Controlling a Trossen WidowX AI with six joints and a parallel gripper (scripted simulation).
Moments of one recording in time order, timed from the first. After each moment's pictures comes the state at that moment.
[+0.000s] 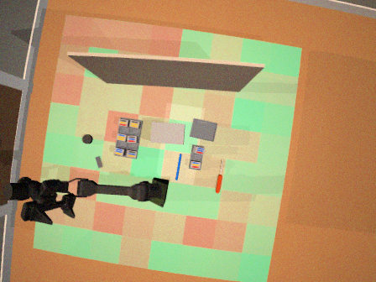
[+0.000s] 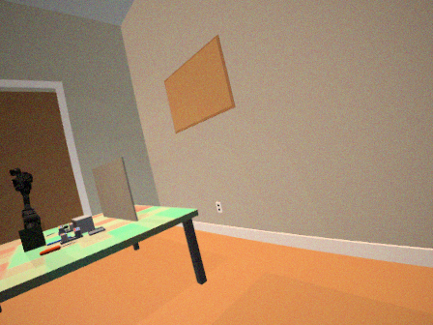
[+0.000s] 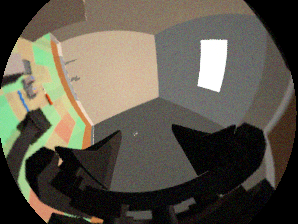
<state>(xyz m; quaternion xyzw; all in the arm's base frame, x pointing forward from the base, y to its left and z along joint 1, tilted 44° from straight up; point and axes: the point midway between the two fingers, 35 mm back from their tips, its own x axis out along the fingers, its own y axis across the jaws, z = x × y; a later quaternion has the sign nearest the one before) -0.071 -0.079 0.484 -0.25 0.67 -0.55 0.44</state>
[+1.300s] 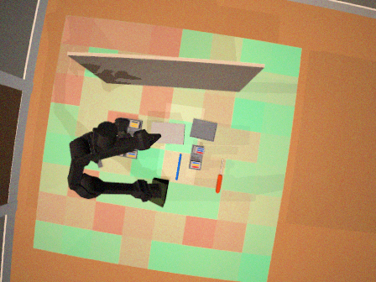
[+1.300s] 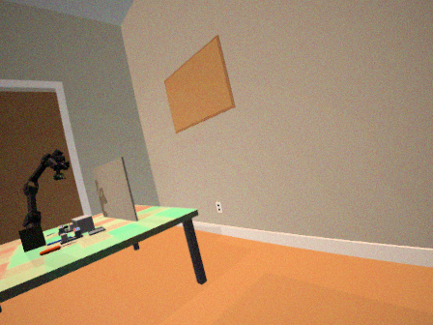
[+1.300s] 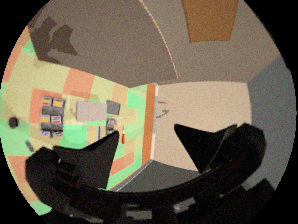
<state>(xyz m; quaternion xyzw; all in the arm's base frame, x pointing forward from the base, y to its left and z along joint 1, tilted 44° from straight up) 0.188 -0.278 0.288 -0.07 0.58 -0.07 0.81</state>
